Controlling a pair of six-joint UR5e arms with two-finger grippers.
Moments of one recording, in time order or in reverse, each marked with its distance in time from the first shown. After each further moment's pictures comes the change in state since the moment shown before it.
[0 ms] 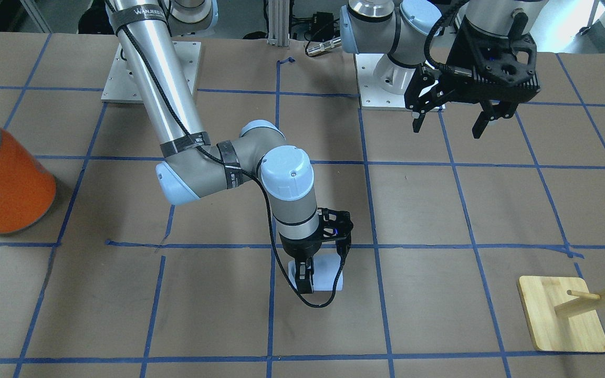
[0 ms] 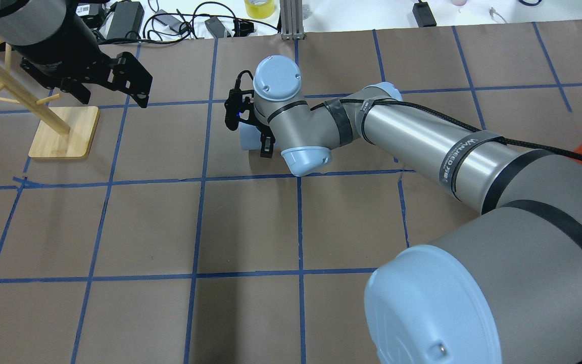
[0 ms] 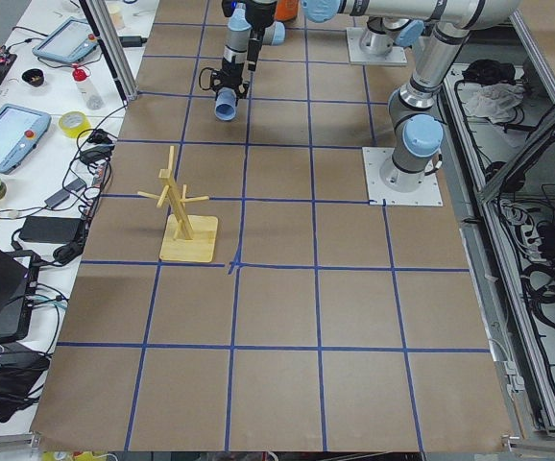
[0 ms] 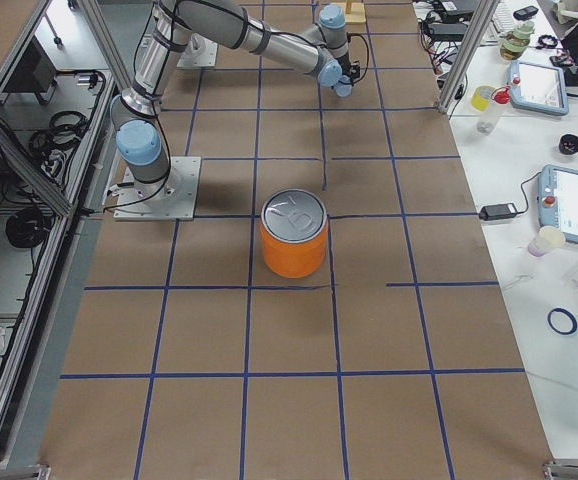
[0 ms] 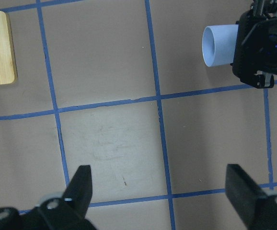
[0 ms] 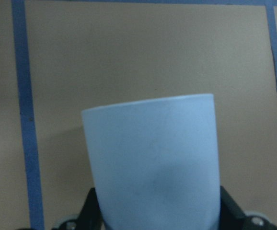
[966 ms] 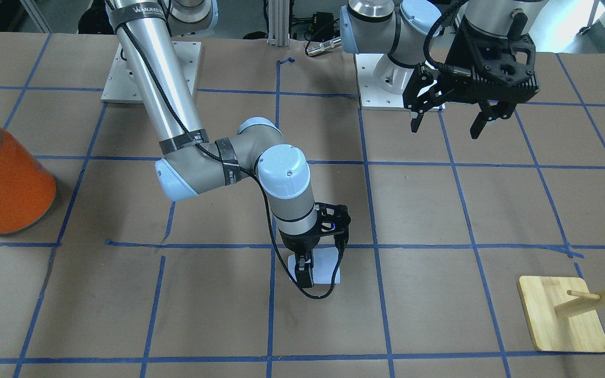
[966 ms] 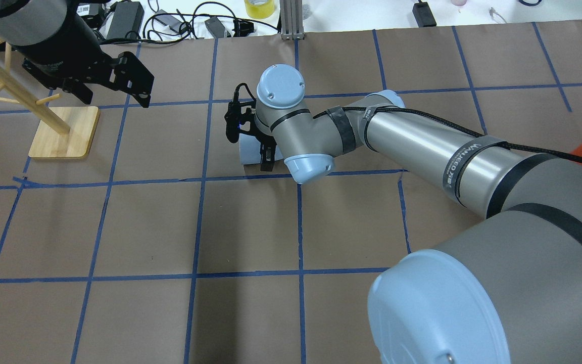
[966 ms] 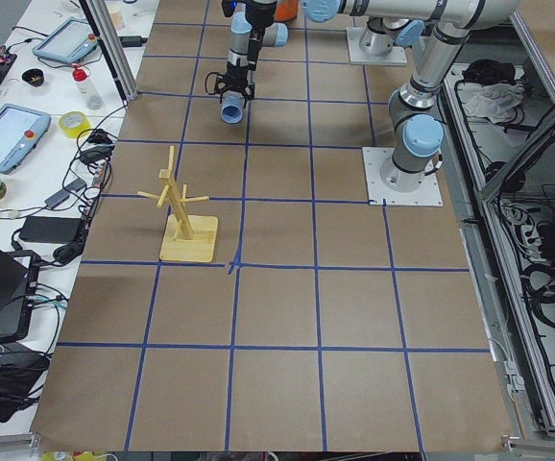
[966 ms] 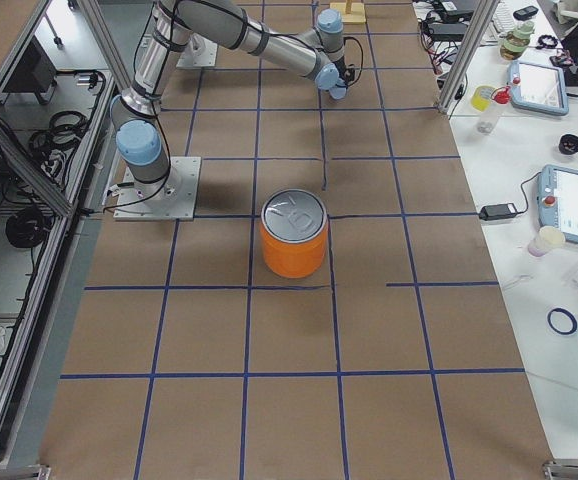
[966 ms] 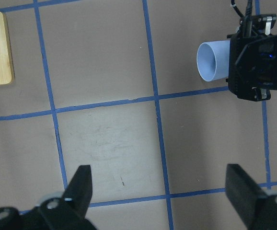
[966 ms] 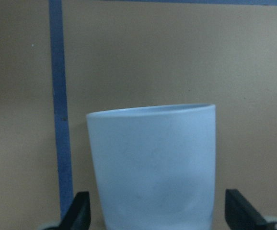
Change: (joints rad) left arm 0.002 0.000 0.000 0.000 -0.011 0.000; right arm -0.001 -0.018 0.038 0.004 0.033 0.024
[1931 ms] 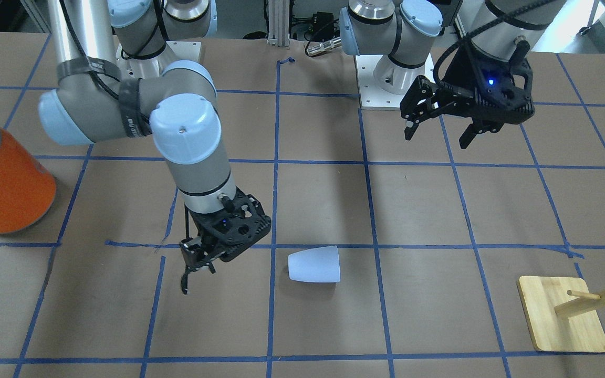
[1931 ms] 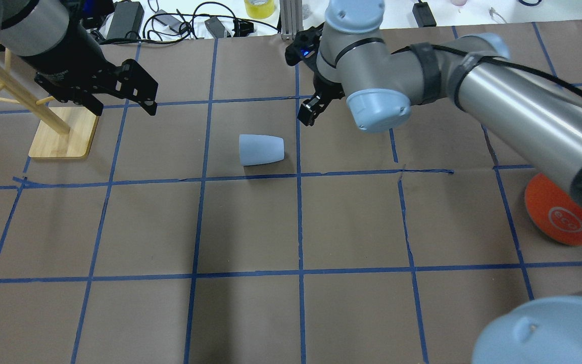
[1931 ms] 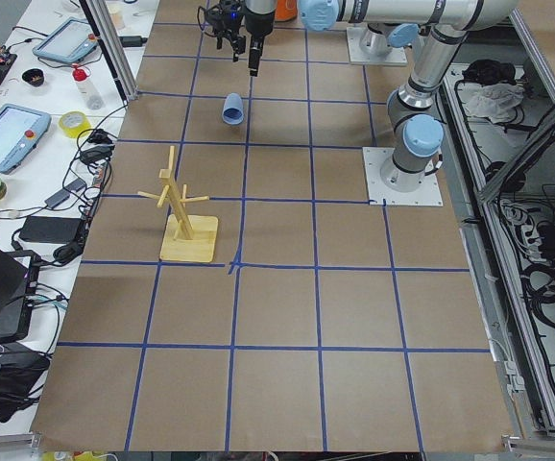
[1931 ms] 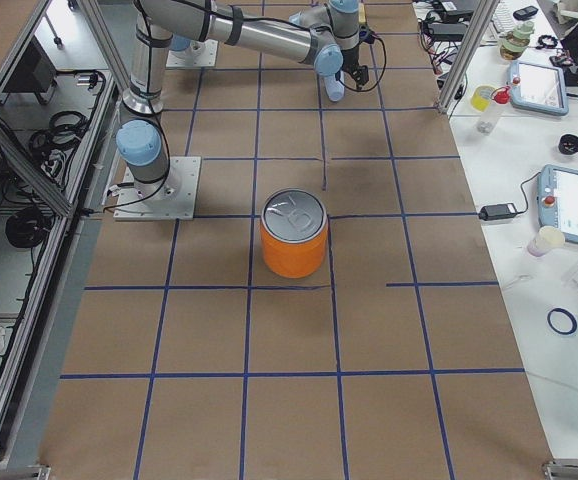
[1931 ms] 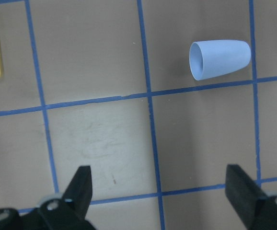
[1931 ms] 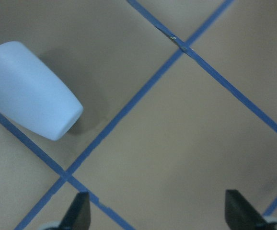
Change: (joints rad) left arm 0.063 -0.020 -0.054 -0.015 -0.134 0.032; right arm -0.210 -0.267 0.009 0.351 -0.047 0.669
